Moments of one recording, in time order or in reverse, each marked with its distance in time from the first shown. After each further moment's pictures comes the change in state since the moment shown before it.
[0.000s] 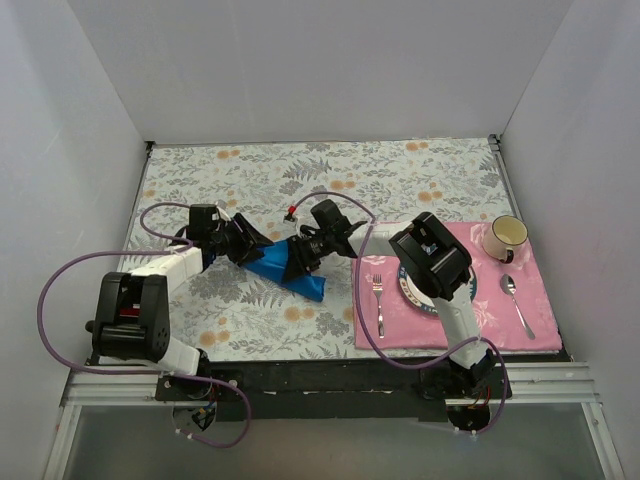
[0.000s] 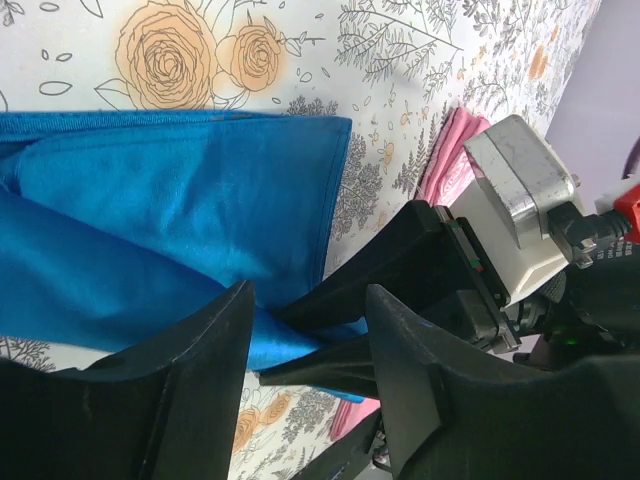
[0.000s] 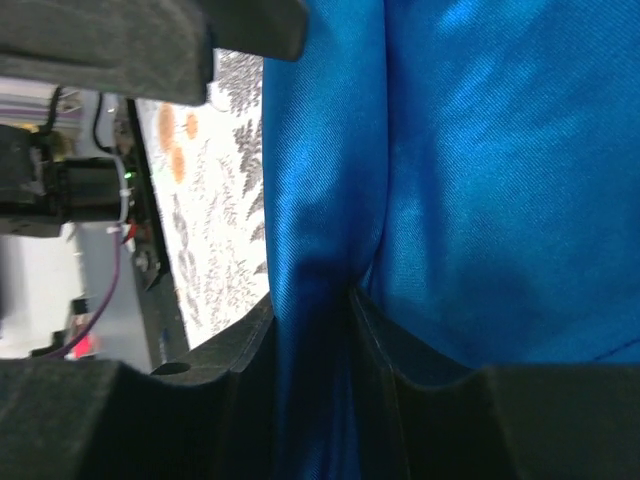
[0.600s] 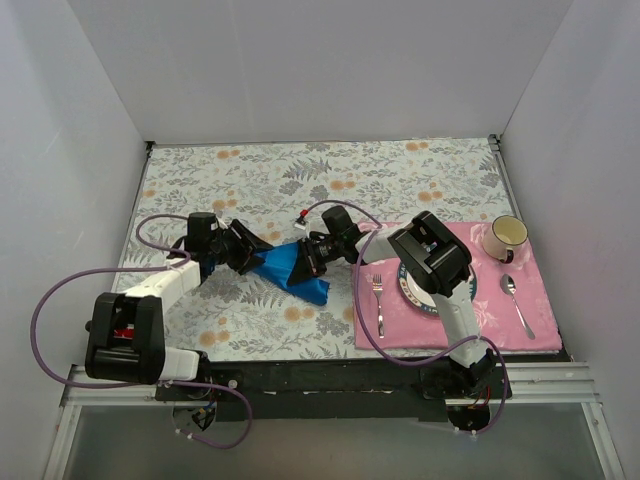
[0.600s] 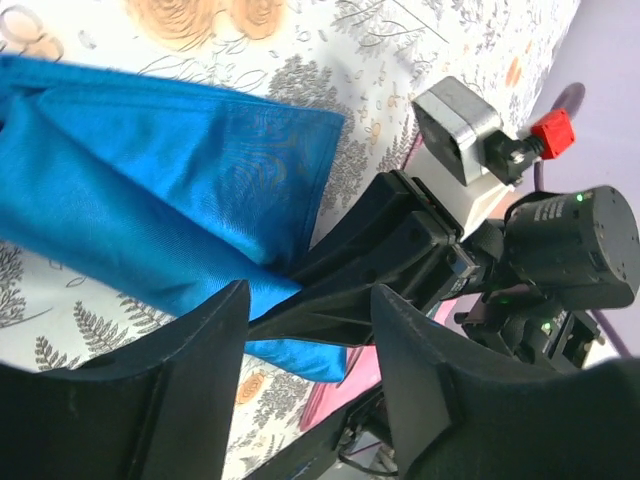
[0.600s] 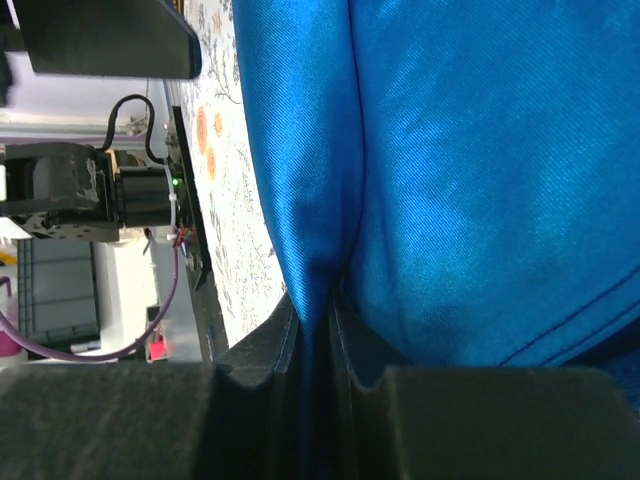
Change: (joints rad) left arm -0.023 -0.104 -0.091 0.029 -0.011 -0.109; right arm -0.049 0.027 -0.127 0.232 -0.106 0.218
